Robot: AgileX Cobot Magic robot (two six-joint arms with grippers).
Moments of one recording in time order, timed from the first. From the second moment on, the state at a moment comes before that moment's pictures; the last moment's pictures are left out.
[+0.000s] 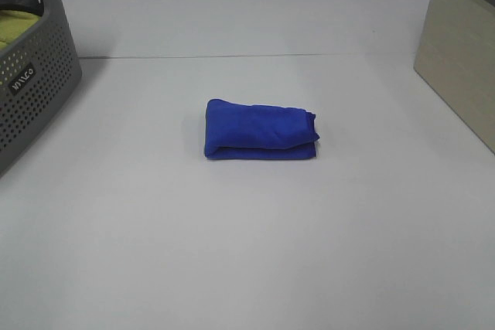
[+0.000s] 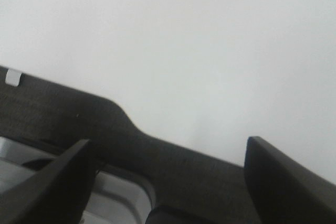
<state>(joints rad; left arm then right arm) -0.23 0.16 -0.56 -0.12 1.19 0.04 0.13 0.40 -0.49 0.14 1.13 -0.13</state>
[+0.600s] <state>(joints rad) -0.23 0.15 -0.52 -0.15 1.10 0.11 0.13 0.26 -0.46 0.13 1.11 -0.15</state>
